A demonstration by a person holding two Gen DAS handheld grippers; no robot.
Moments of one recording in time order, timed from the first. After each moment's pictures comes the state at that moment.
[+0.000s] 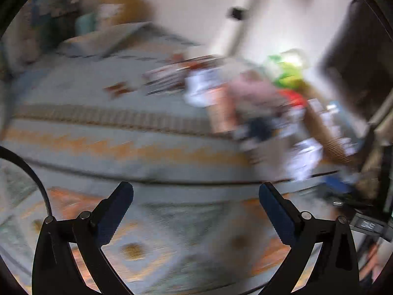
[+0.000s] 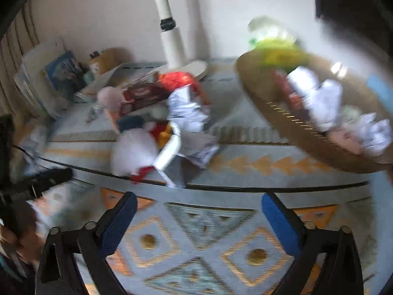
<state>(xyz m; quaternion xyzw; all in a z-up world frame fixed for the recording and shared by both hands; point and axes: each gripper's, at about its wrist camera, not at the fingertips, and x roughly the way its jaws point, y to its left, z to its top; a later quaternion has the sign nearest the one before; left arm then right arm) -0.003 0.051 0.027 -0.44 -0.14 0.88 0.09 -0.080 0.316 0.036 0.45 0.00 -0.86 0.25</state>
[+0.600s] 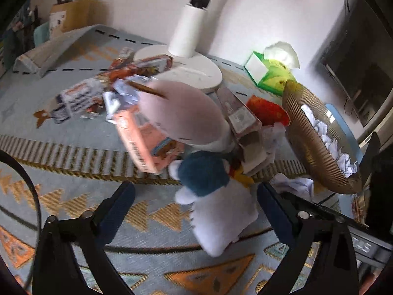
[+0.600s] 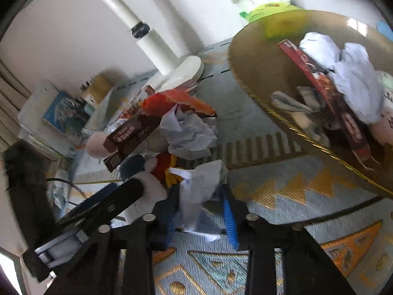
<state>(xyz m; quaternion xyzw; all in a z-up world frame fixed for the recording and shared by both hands) -0.062 0.122 0.010 -0.44 -0.13 0.89 0.09 -0.135 0.314 0.023 0.49 -0.13 -0.82 0.27</state>
